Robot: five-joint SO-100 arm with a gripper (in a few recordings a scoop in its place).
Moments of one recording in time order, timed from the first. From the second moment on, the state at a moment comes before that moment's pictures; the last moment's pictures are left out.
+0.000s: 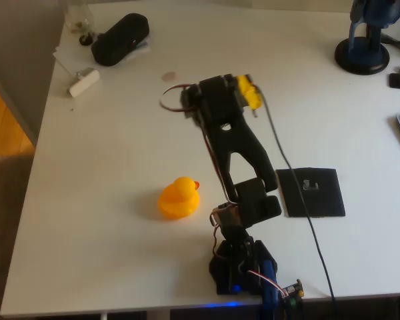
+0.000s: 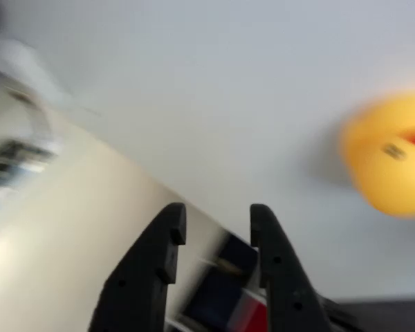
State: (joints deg) arm -17.1 118.8 98.9 80.5 -18.7
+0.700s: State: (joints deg) arm -32.9 127.6 97.9 102.0 -26.5
